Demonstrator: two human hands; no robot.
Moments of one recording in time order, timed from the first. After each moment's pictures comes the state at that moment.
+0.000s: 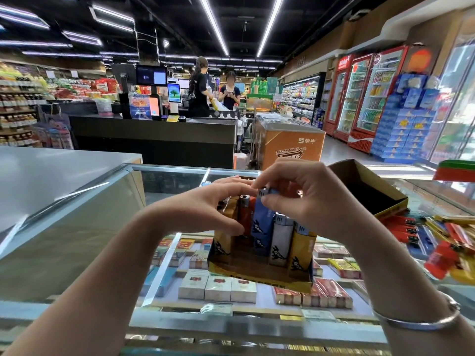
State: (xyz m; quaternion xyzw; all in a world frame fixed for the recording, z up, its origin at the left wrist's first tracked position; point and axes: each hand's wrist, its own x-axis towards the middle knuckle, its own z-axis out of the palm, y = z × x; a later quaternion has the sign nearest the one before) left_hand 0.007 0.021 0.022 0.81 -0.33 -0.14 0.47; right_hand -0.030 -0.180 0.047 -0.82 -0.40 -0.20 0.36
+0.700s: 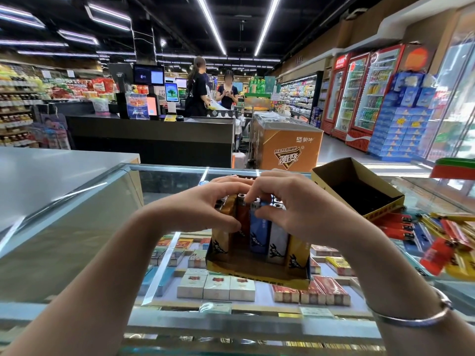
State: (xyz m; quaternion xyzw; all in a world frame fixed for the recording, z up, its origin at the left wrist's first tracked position) left_hand 0.008 0.022 0.021 0.82 -0.34 -0.12 0.44; right_hand -0.030 -0.174 0.045 -0.89 -0.37 -0.15 0.22
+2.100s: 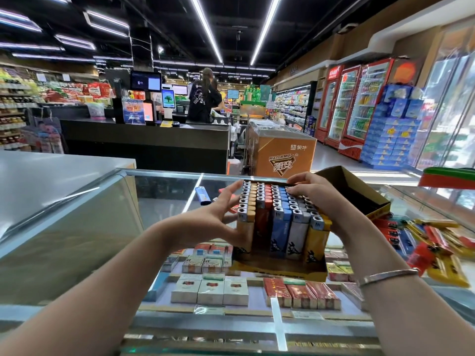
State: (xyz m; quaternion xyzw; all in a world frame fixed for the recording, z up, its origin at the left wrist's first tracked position) left_hand 0.013 0.005 0.000 0.73 -0.27 -0.22 0.59; right_hand 0.038 -0.226 0.025 -0.79 -0.03 -0.03 0.62
